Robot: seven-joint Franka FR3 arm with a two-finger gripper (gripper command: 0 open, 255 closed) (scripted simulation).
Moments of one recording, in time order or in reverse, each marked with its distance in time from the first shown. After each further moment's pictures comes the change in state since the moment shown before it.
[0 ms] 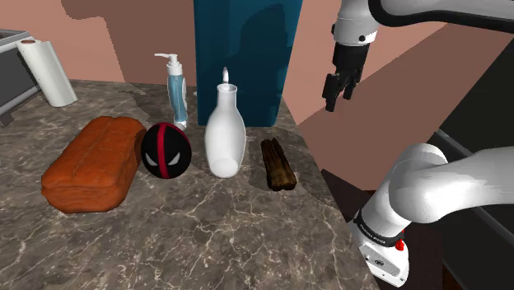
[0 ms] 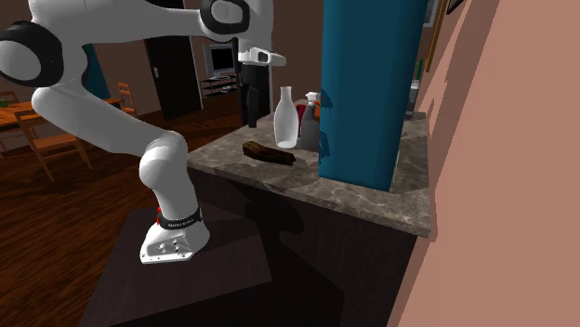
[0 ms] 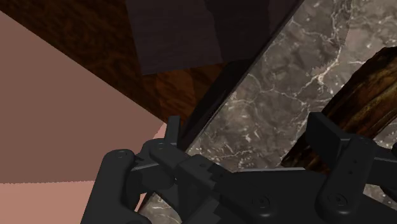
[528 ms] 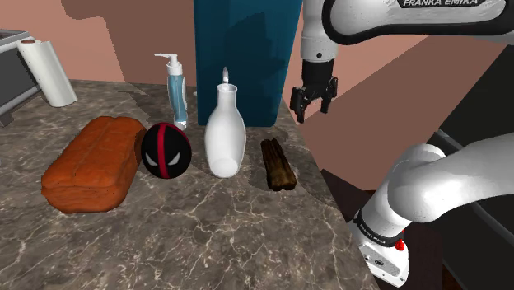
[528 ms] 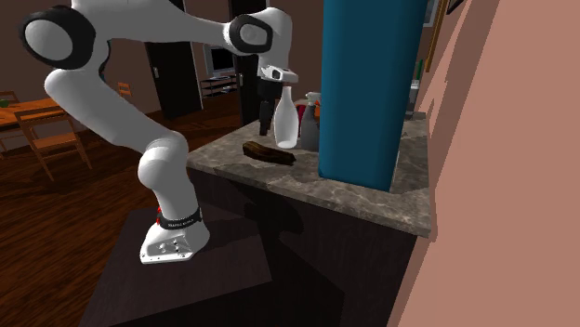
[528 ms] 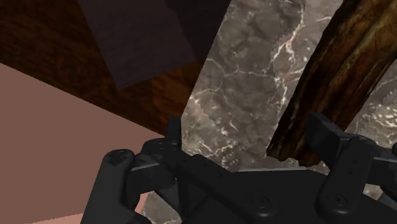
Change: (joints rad) arm -0.033 0.183 0.101 0.007 0.103 0.120 0.253
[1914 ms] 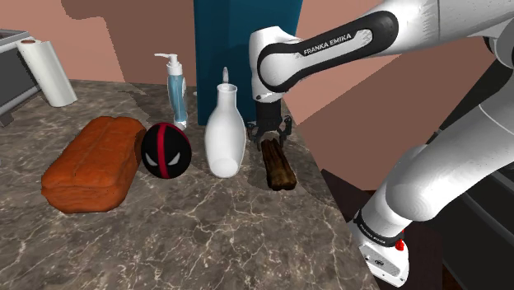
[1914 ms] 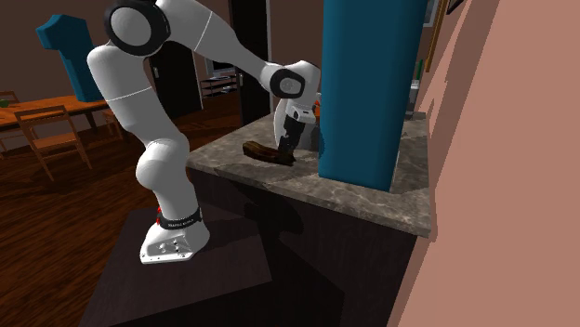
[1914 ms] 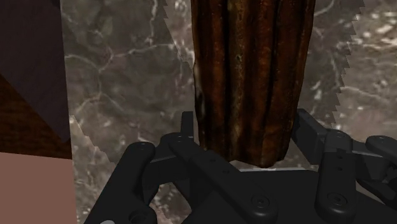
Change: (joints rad) arm -0.051 0.421 0.127 0.021 0.106 0.332 0.419
